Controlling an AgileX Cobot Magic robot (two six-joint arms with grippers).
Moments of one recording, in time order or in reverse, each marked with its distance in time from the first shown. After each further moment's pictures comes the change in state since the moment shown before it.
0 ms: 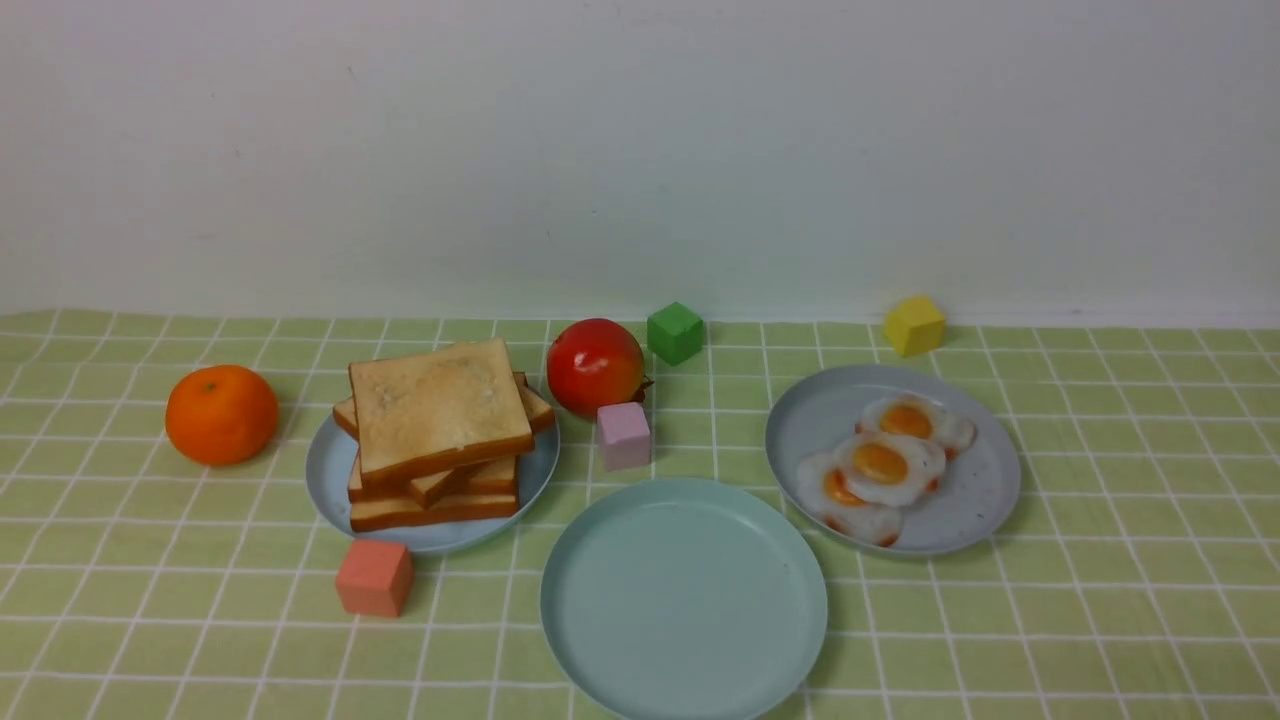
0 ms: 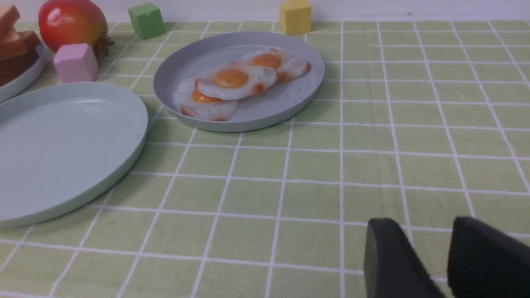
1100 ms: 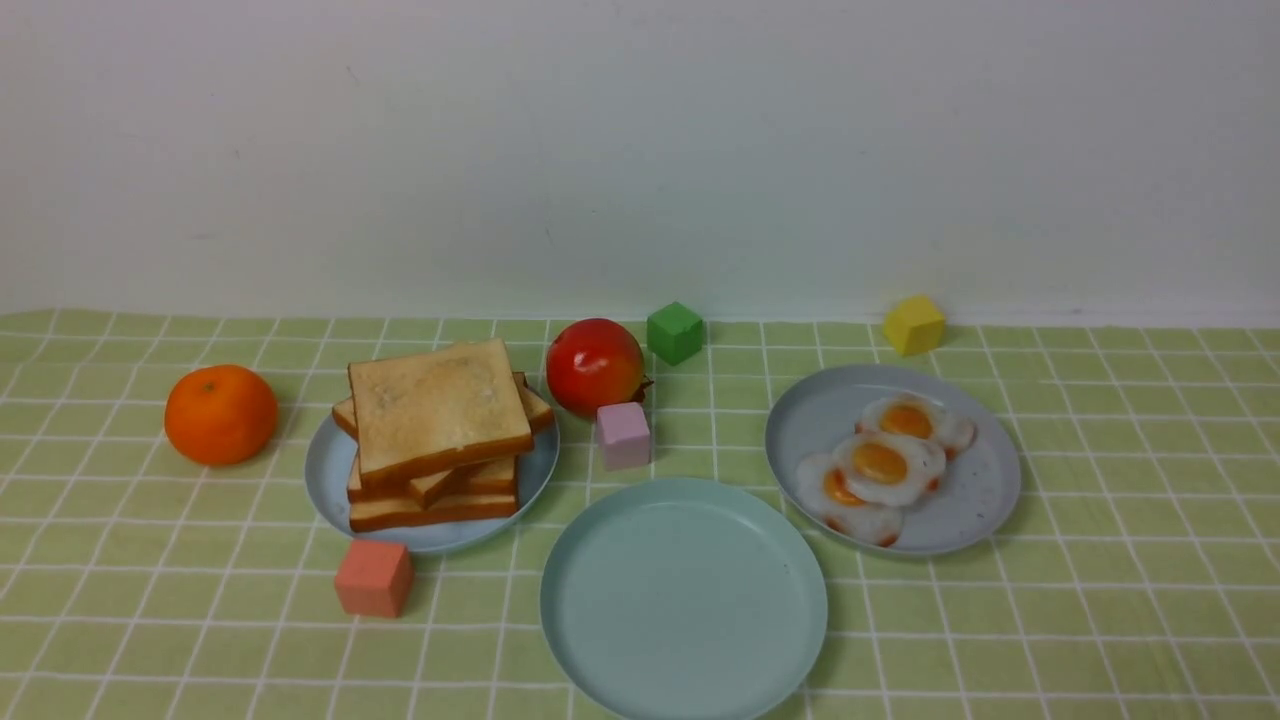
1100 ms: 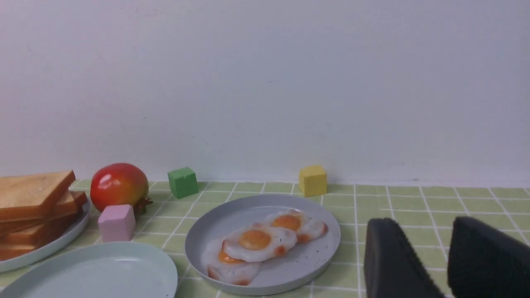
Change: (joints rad) right arm 0.000 0.000 0.008 -0.001 -0.368 0.000; left arm 0.000 0.000 0.000 -0.025 -0.461 0.000
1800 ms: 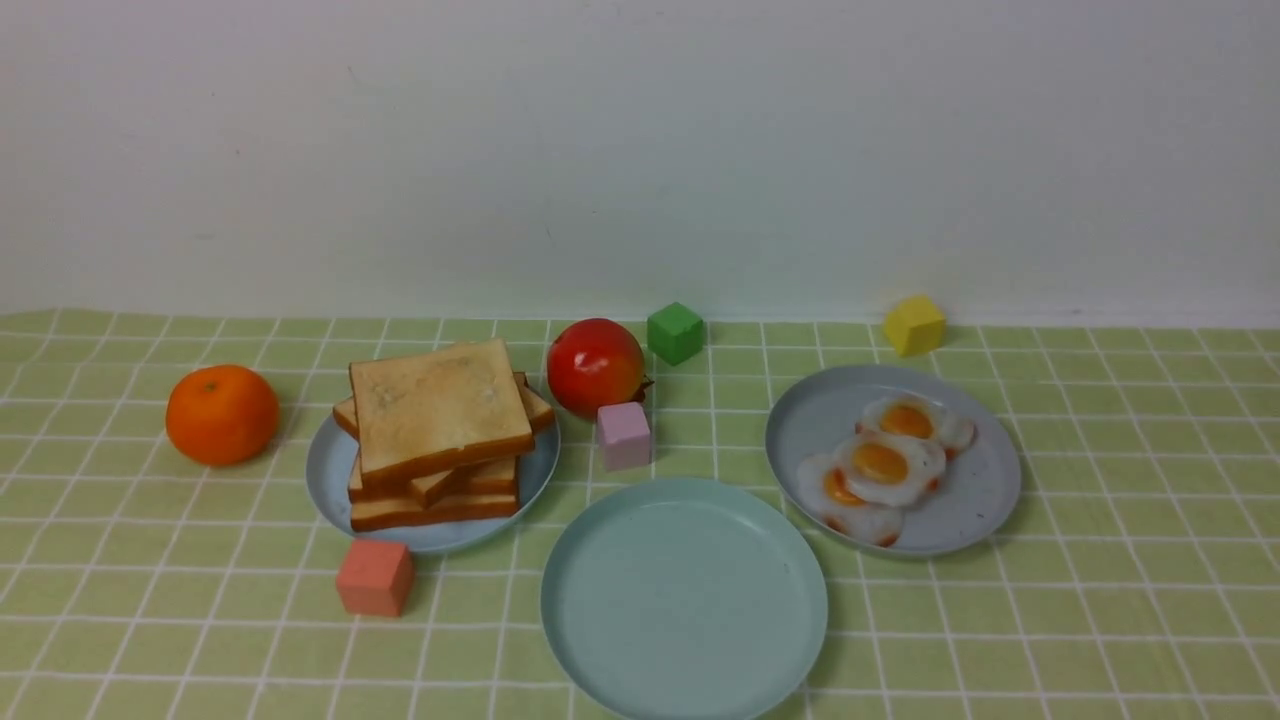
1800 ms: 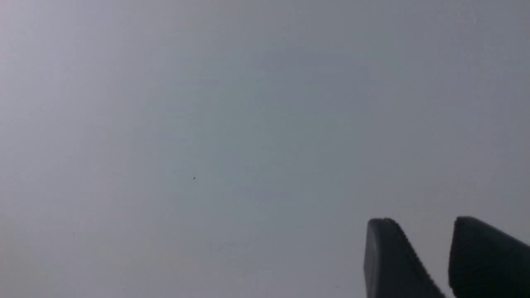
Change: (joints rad) right arm 0.000 0.384 -0.640 0.061 0.046 0.201; left arm 0.000 0.352 -0.658 -0.157 0.204 -0.336
